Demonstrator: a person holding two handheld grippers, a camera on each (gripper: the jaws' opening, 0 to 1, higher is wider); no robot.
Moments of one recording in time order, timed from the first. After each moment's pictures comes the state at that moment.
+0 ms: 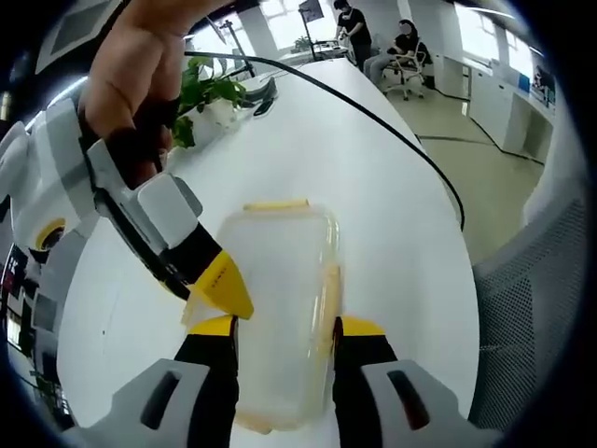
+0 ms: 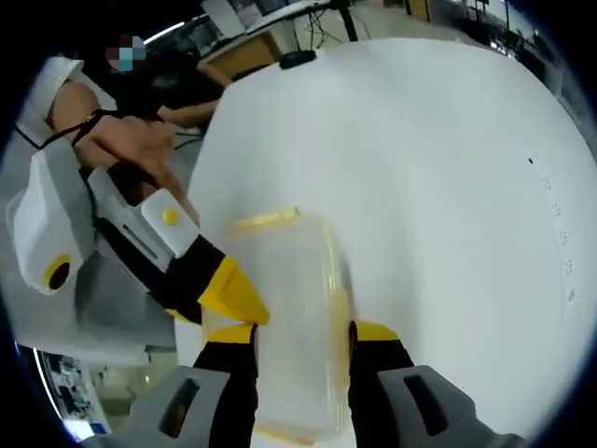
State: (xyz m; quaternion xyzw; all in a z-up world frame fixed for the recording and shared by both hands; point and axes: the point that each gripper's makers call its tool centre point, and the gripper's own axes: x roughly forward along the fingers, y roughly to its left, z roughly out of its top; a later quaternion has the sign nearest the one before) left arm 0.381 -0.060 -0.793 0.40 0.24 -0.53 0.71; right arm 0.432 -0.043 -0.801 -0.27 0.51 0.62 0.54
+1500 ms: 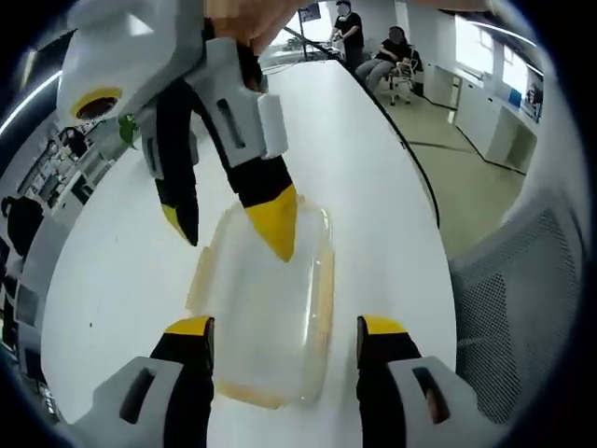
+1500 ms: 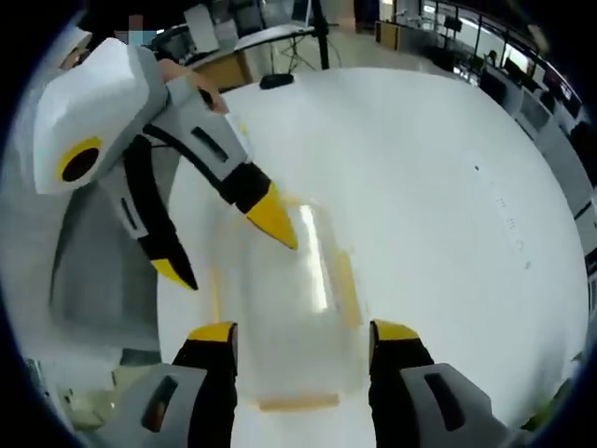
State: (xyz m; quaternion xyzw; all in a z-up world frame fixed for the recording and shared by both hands) left arm 0.380 -0.041 -0.783 0.37 0.28 -0.56 0.68; right arm 0.418 -0.075 -0.777 -0.29 0.44 0.56 0.63
